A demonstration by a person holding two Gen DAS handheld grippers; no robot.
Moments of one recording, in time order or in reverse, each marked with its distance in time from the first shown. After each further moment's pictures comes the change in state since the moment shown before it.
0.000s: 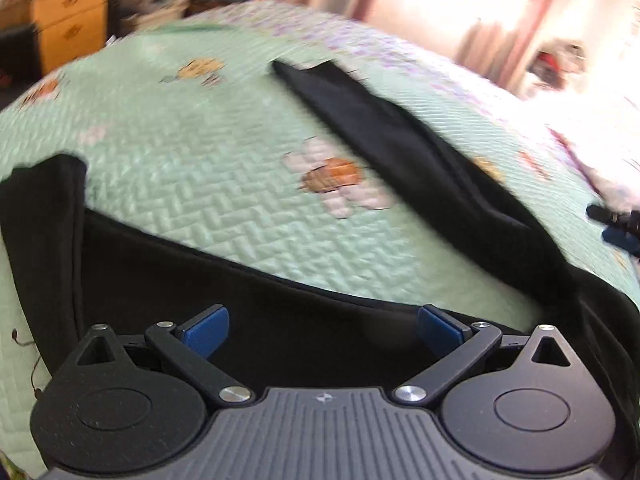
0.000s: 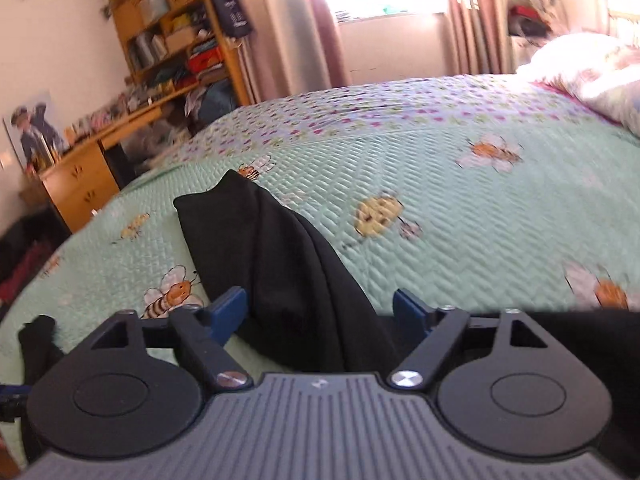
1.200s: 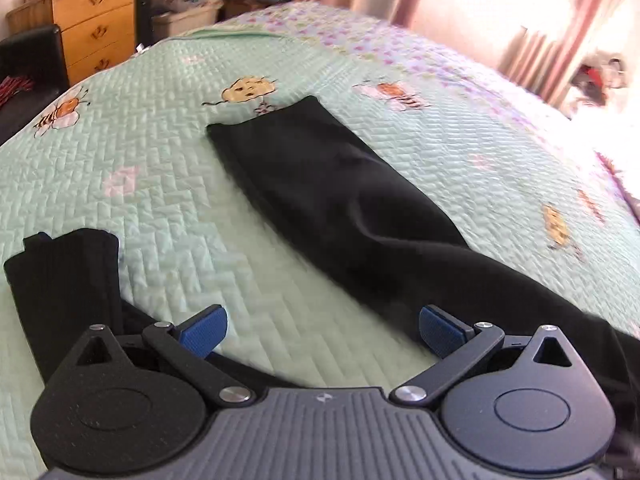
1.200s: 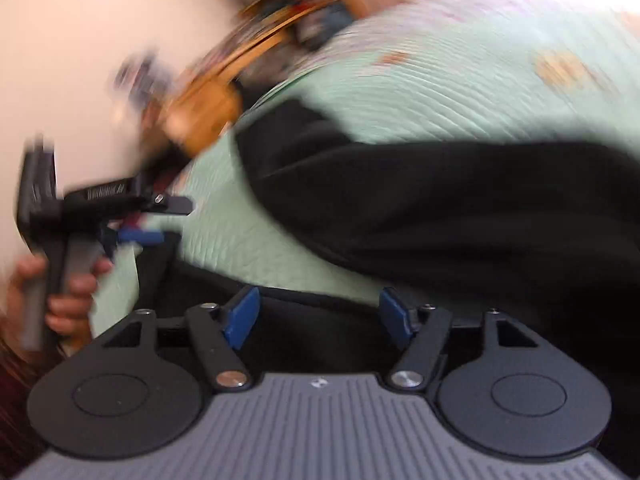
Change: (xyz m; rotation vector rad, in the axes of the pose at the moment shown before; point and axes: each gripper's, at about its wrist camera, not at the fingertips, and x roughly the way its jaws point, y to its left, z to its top) left arm 0.044 0.055 0.102 -0.048 0.007 0.101; right arm 0.028 0.021 -0.116 0.173 0.217 0.465
